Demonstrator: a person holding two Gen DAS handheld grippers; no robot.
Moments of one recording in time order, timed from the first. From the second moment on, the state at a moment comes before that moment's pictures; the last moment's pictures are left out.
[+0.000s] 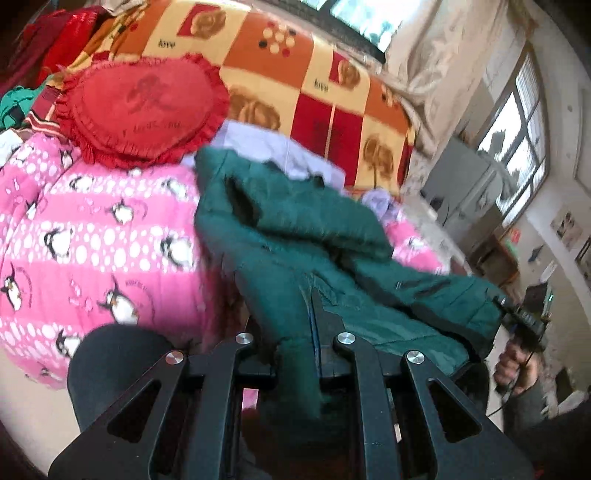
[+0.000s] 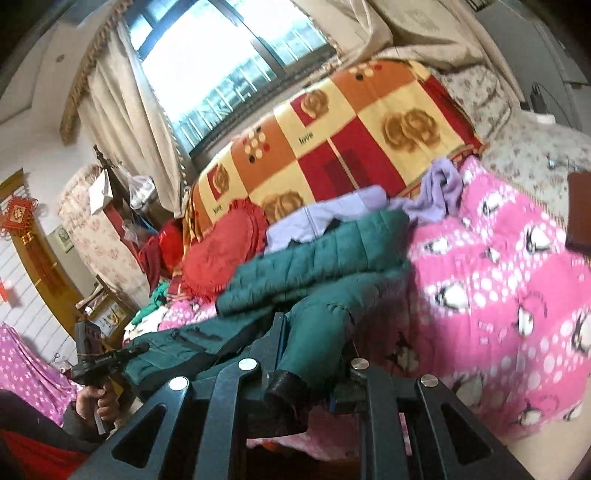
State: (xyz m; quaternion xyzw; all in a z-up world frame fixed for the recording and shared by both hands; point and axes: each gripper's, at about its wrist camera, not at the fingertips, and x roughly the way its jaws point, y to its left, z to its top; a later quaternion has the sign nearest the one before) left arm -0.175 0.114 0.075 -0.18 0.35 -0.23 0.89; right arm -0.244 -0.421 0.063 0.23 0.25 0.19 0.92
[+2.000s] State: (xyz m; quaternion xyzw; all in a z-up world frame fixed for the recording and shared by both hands) left arm 0.177 0.105 0.030 -0.29 0.32 -0.10 0.90; right arm 0.126 -0.402 0.041 0.24 0.26 0.01 0.94
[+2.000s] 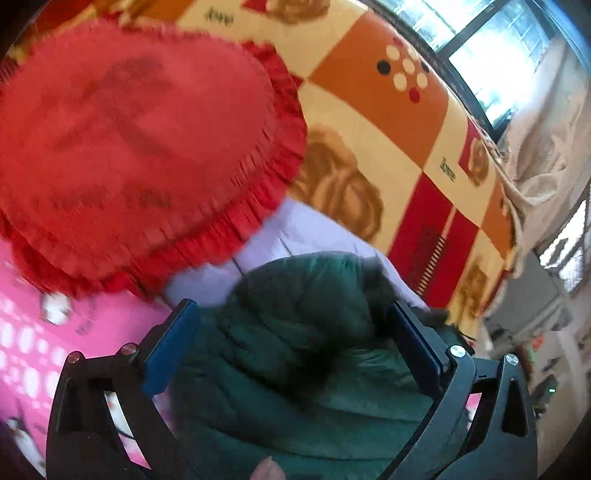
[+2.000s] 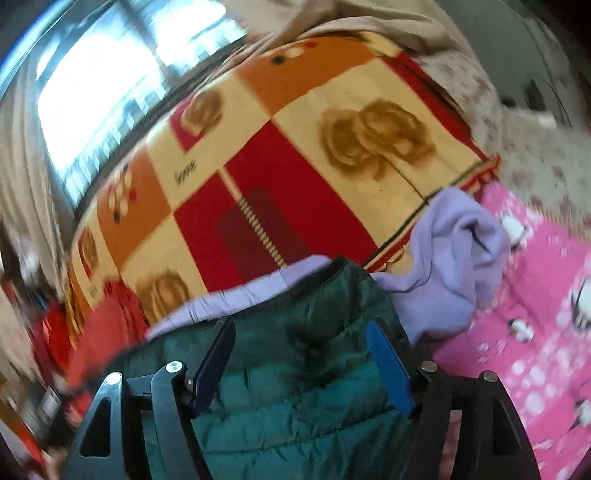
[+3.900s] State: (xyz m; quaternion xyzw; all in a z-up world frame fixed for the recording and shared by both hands) left arm 0.201 0.034 -0.015 -0.07 0.45 -0.04 0.89; right arm 0.167 -0.280 -0.035 0.02 0.47 0.10 0.87
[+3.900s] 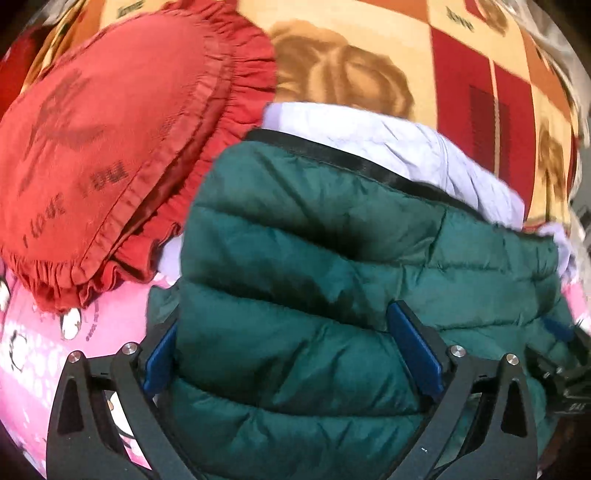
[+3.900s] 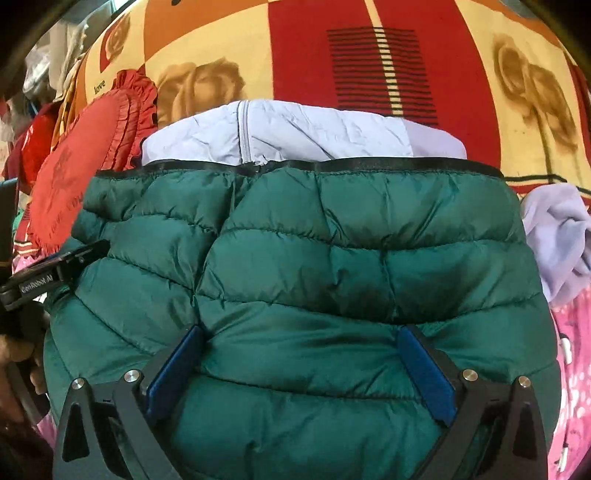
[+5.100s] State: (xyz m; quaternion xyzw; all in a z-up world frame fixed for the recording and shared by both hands) left arm 0.090 0.012 -0.017 -0.06 0.43 -0.10 0.90; right arm 0.059 -0.334 -0.027 0.09 0.47 0.03 0.88
